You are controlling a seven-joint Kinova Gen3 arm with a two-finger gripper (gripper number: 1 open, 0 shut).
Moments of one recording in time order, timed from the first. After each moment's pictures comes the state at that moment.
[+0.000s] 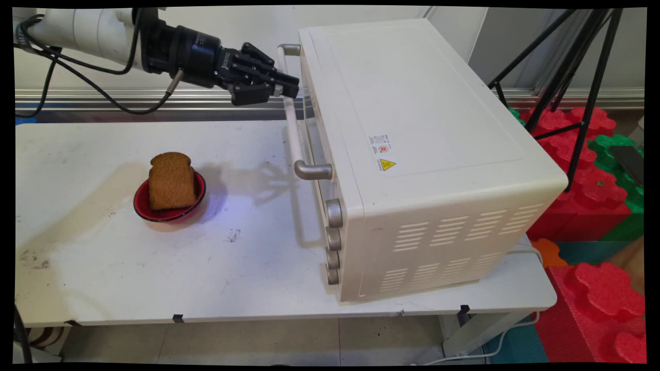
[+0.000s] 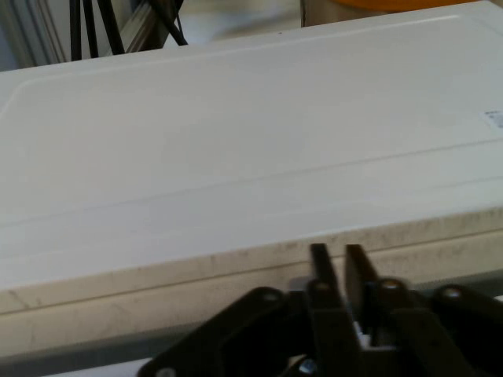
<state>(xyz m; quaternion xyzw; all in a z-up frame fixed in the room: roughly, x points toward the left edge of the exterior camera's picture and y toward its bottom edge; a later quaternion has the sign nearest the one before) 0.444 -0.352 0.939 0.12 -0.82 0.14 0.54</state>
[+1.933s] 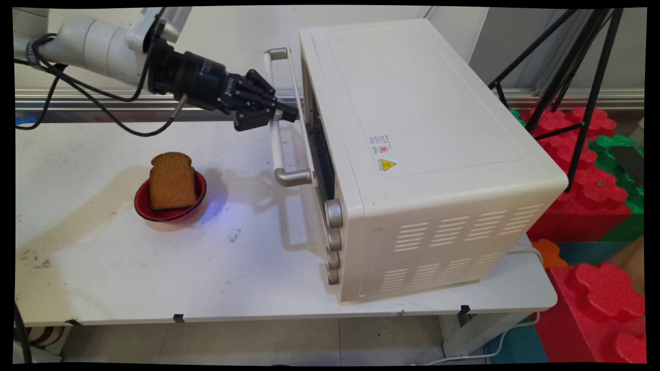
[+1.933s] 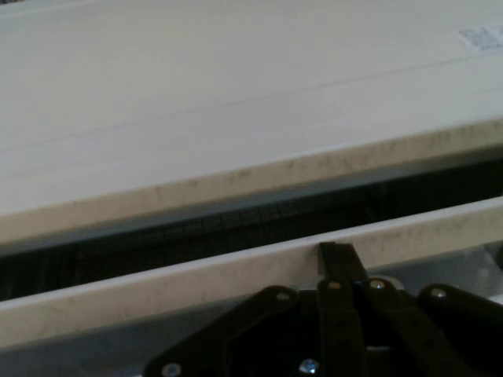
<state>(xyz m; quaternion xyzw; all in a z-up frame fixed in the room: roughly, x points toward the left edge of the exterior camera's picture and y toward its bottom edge) 0.440 -0.344 0.912 0.11 -0.84 0.13 0.51</state>
